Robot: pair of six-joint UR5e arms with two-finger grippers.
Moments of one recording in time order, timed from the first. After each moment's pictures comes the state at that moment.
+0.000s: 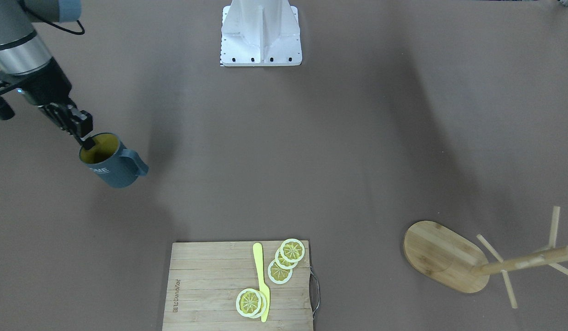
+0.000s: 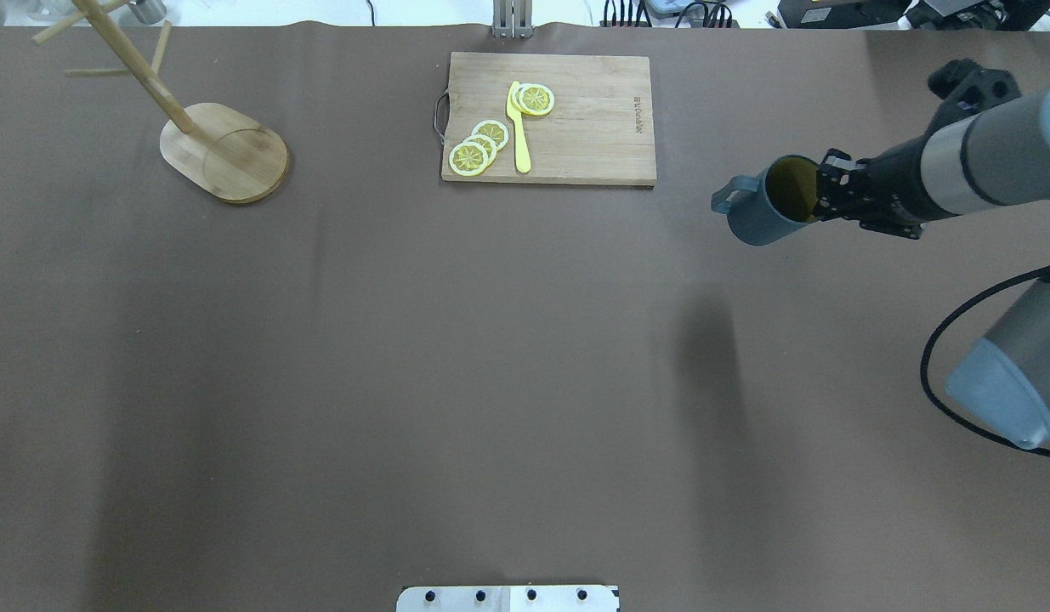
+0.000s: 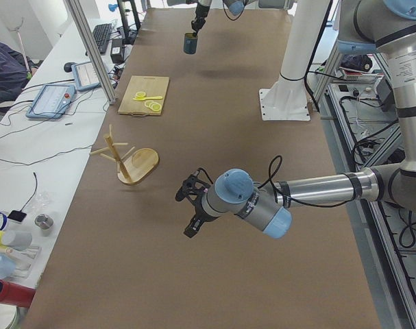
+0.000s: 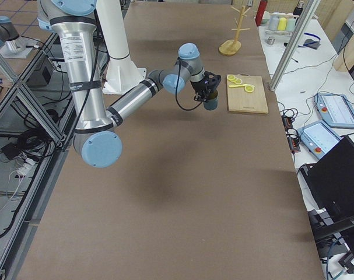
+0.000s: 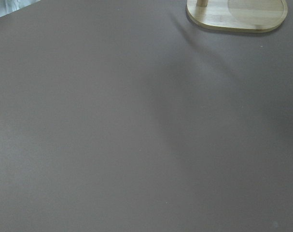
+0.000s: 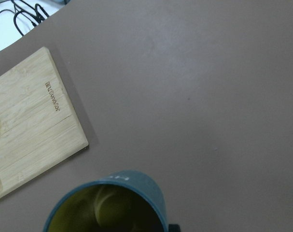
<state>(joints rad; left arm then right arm) -1.59 -1.26 -1.72 -2.29 -2.41 0.08 0.84 -1.35 2.07 -1.43 1.89 1.58</state>
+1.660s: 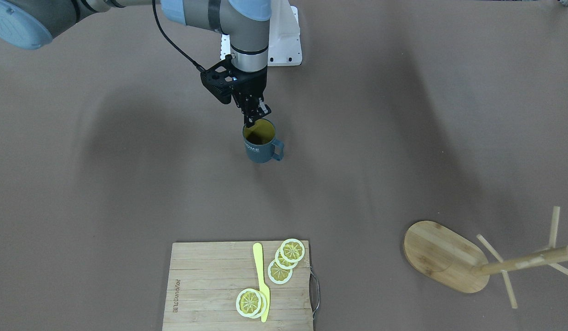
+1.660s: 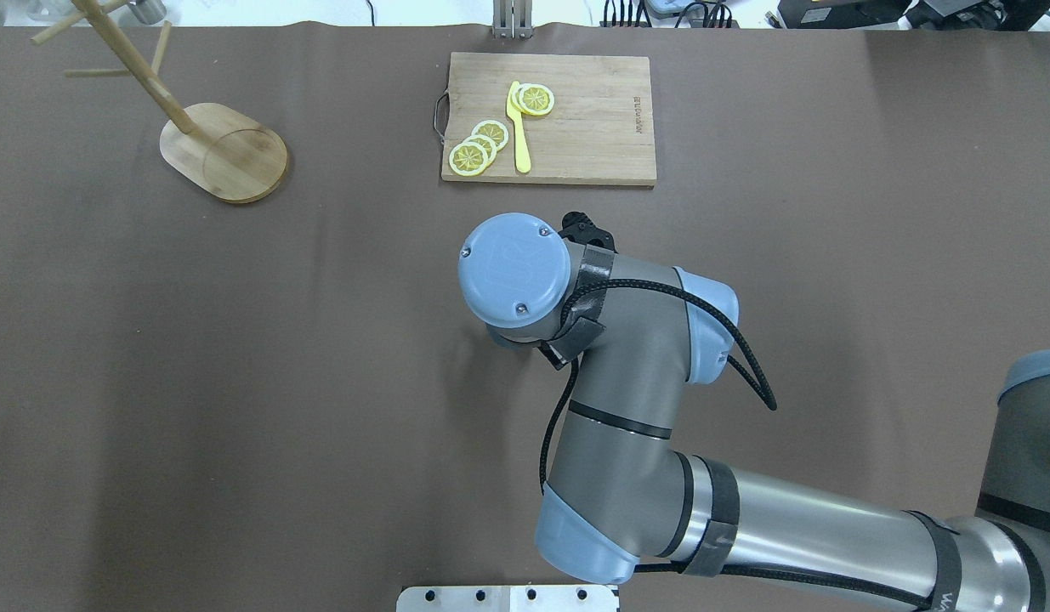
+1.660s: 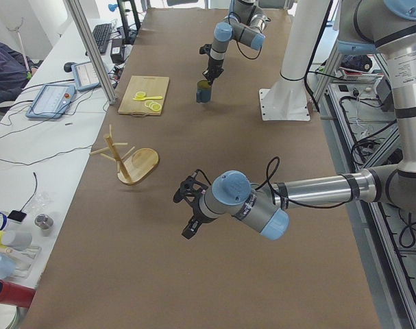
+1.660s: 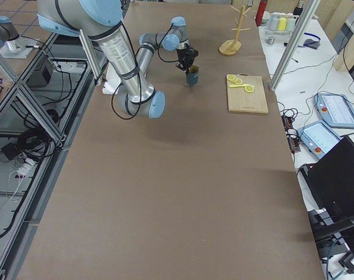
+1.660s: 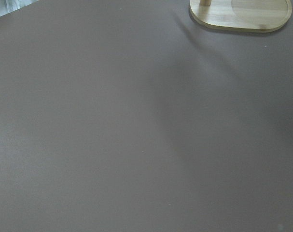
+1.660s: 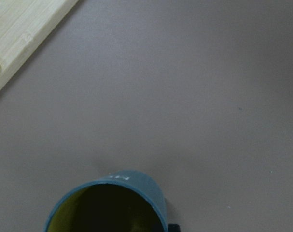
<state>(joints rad) -1.59 -1.27 -1.71 -2.29 -2.41 0.08 0.41 -0.75 1.70 -1.82 1.64 2.19</state>
